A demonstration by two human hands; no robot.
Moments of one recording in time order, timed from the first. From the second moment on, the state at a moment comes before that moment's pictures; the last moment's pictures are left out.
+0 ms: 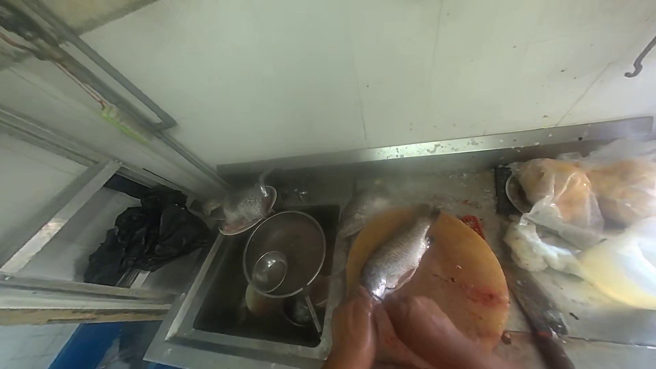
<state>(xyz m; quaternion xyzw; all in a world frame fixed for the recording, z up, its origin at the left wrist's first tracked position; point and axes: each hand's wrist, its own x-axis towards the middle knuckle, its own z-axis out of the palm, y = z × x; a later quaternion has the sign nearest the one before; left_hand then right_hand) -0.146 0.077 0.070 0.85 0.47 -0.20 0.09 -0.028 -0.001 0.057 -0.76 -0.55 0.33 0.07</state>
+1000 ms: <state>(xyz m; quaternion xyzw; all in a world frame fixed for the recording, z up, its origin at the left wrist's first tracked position) -0.158 0.102 0.067 0.88 0.42 -0.22 0.10 0.007 0.056 0.072 -0.72 -0.60 0.35 -0.05</state>
